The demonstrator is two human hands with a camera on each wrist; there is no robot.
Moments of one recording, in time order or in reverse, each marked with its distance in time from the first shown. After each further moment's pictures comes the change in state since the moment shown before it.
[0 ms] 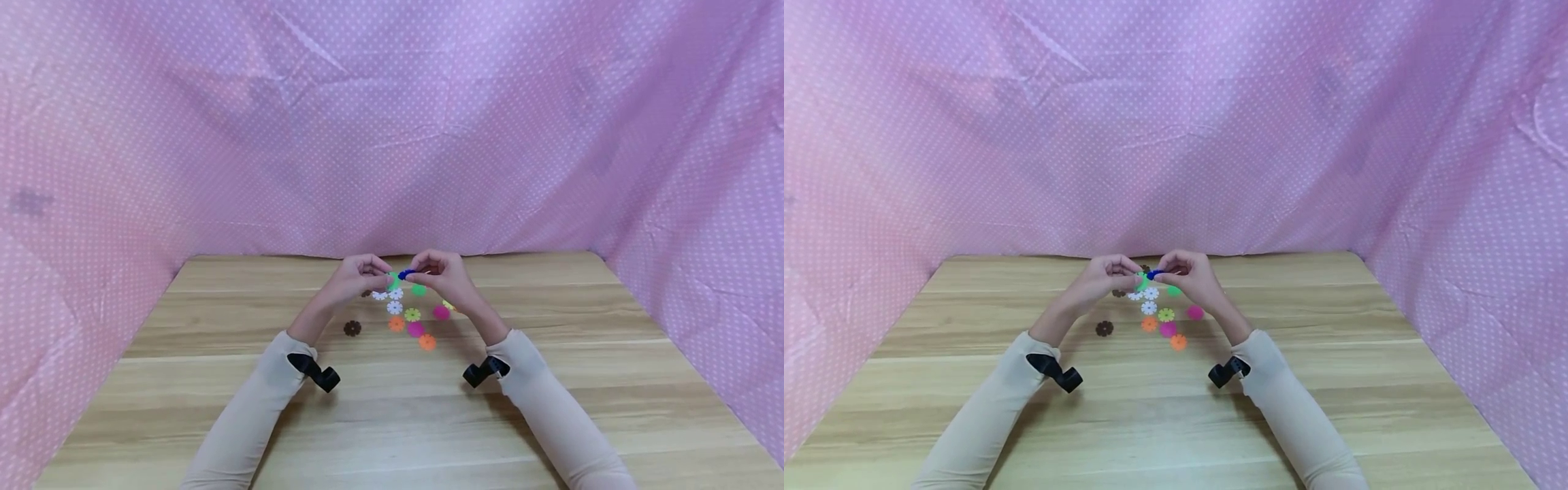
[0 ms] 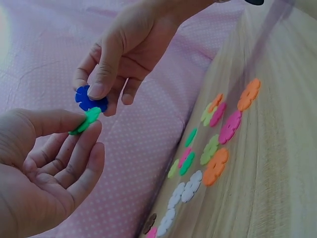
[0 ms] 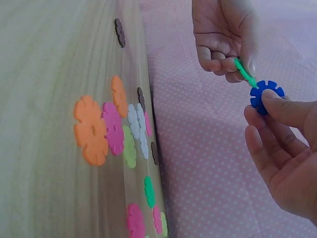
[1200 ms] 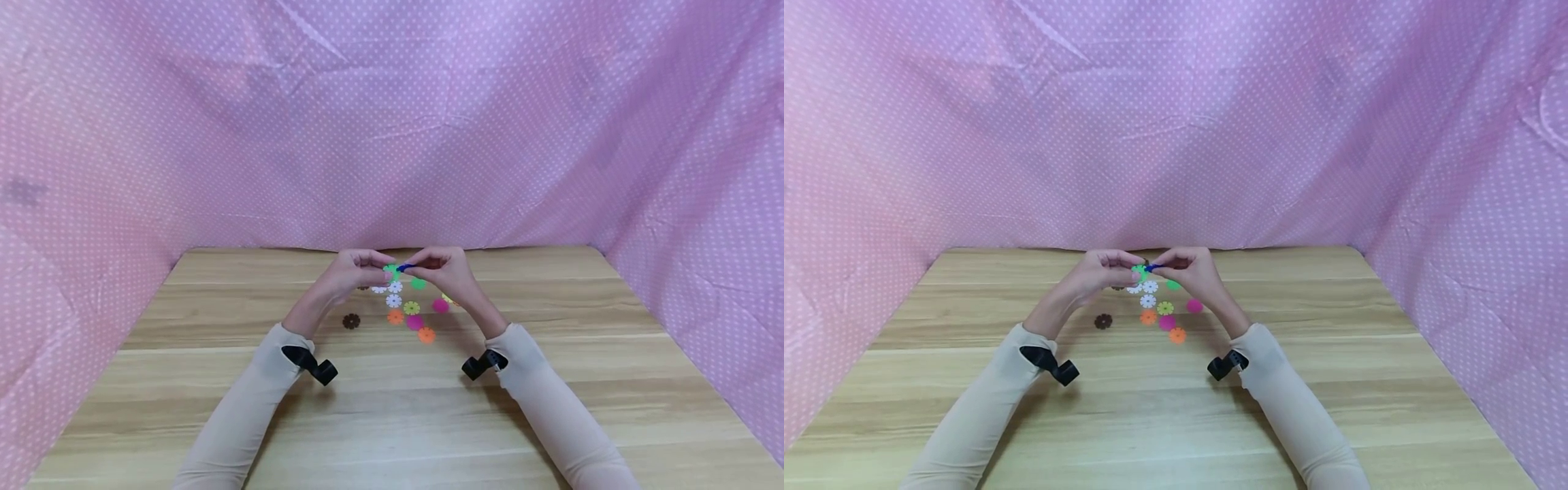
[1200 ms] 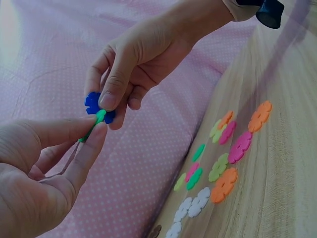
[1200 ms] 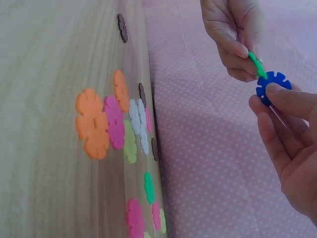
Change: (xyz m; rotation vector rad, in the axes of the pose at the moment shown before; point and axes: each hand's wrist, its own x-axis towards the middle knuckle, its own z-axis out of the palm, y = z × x) left_hand -0.006 0.008 -0.001 -0.118 -0.010 -0.069; right_hand 0.000 0.000 0.000 0.010 -0.010 -0.146
